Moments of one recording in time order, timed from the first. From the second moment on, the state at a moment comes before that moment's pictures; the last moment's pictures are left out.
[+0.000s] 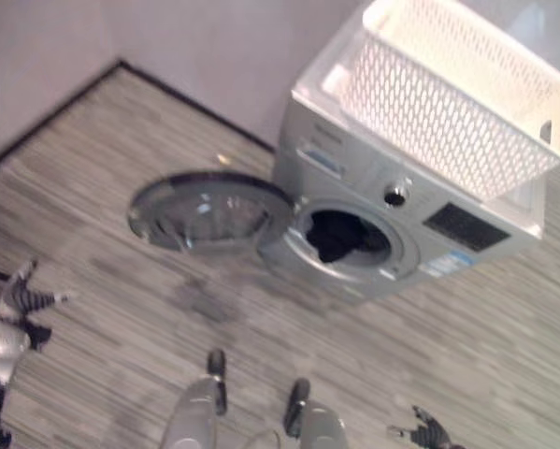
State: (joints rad) left arm -0.42 0.89 -0.14 1.04 -0.06 -0.25 0.18; right arm 0.09 -0.45 0.20 0.94 0.18 -0.17 0.07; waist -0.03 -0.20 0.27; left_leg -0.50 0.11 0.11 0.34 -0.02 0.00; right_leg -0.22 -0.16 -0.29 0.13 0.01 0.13
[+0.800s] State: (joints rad) left arm -0.65 1.07 -0.25 1.07 0.18 -0.21 0.39; right arm 0.22 -0.48 0.23 0.61 0.23 -0.18 0.11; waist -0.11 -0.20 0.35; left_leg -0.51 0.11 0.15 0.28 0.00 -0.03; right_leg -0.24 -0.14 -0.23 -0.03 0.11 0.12
